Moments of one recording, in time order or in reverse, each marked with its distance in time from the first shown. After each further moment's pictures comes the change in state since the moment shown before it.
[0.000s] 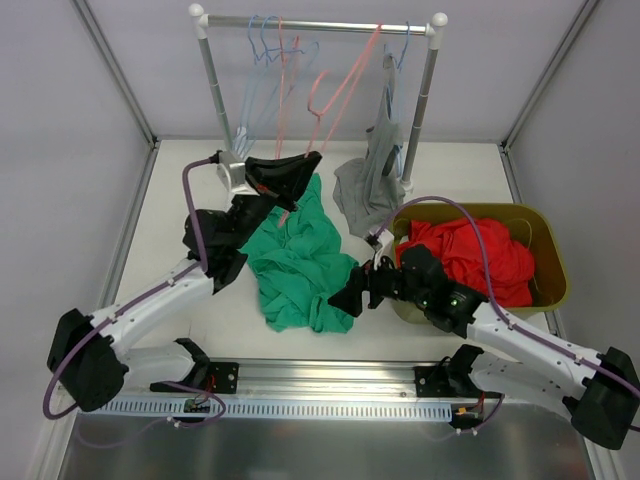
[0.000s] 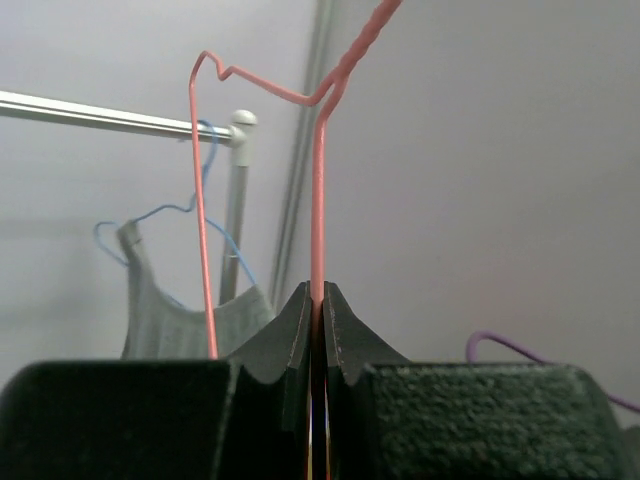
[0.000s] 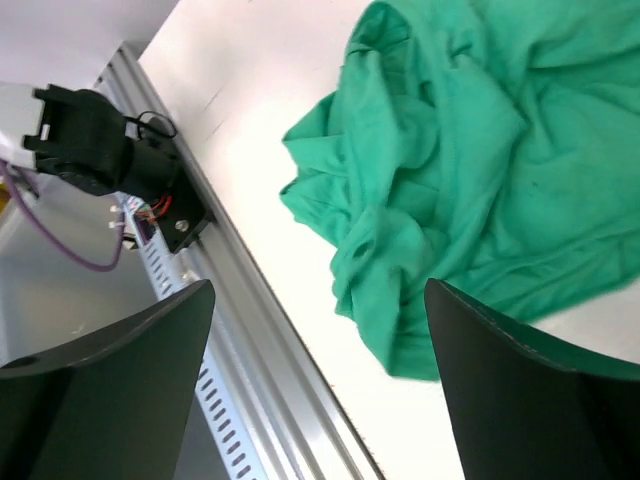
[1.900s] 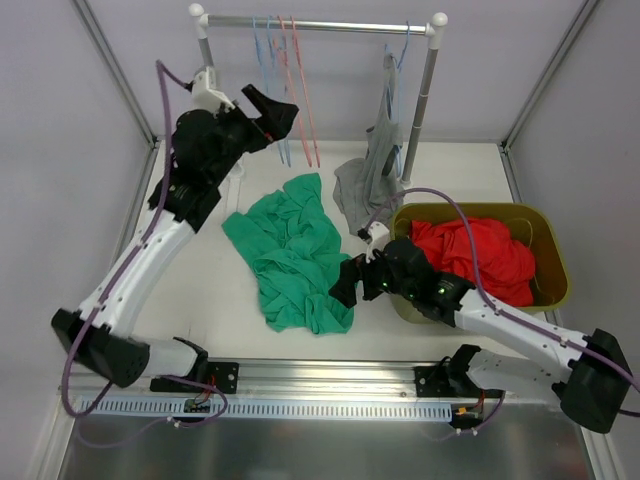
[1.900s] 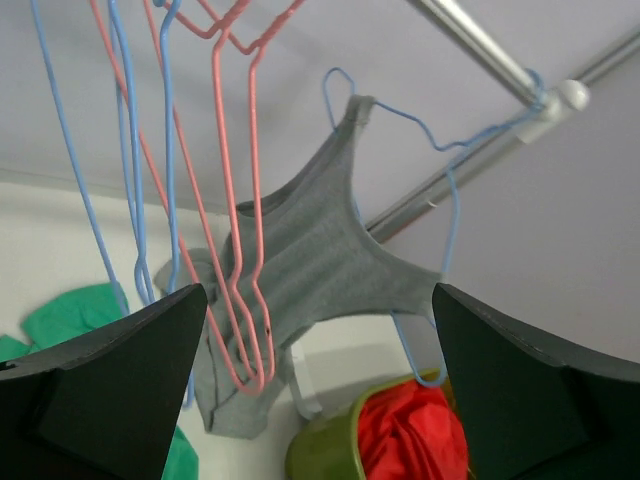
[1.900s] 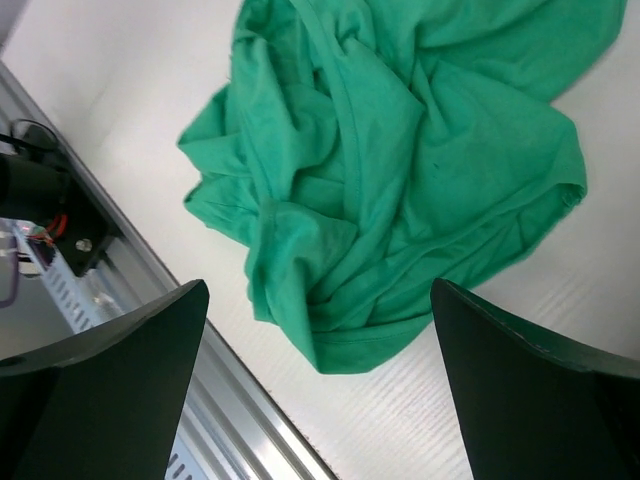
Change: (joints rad) left arm 0.257 0.200 0.660 -1.150 -0.241 -0.376; right arm 0.007 0.075 0.065 -0.119 0.202 -0.058
